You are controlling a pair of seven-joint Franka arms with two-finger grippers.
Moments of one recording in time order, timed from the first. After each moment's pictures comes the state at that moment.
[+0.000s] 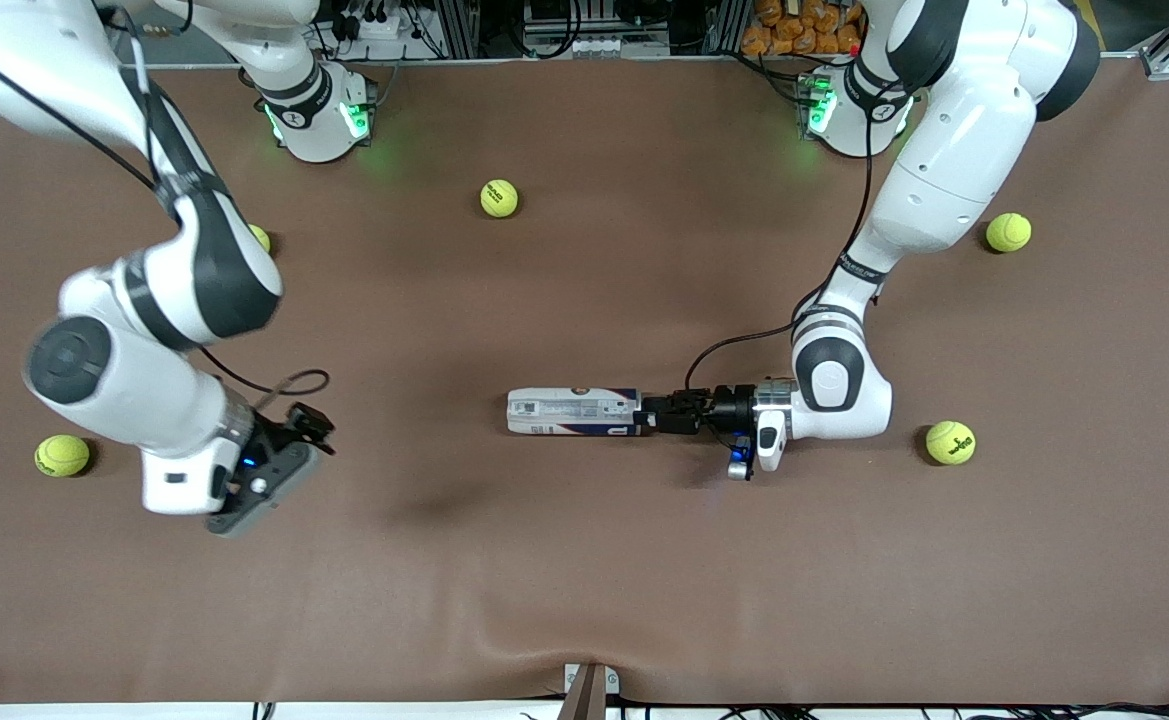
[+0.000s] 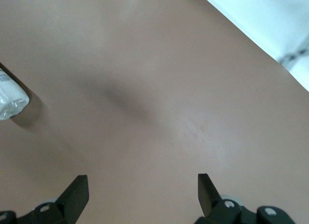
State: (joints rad) left arm -0.20 0.89 -0.21 -1.62 -1.47 2.09 0.27; right arm -0.18 0.54 0.47 -1.37 -0.22 1.95 -0.40
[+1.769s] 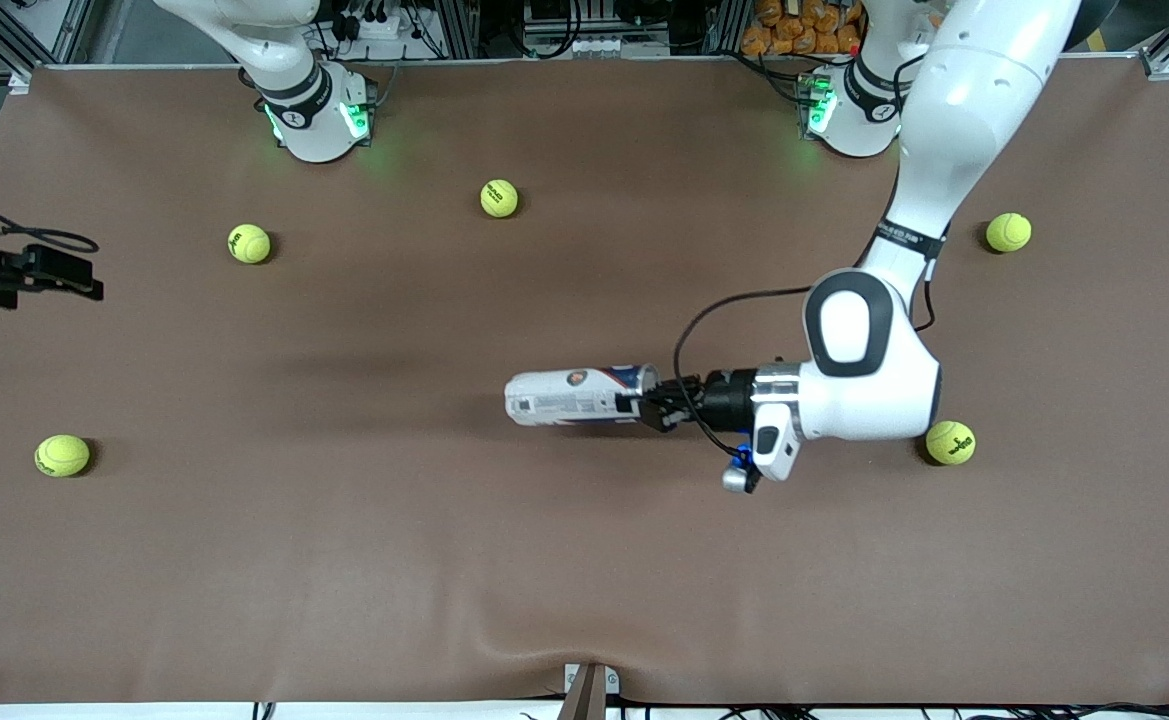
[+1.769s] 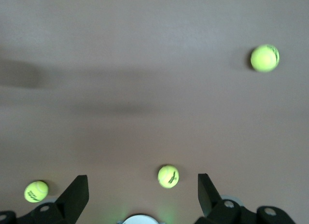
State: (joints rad) left arm -0.29 0.64 -0.21 -1.44 -1.05 2.09 -0.45; right arm -0.13 0.14 0.08 -1.41 -0.01 1.38 -0.07
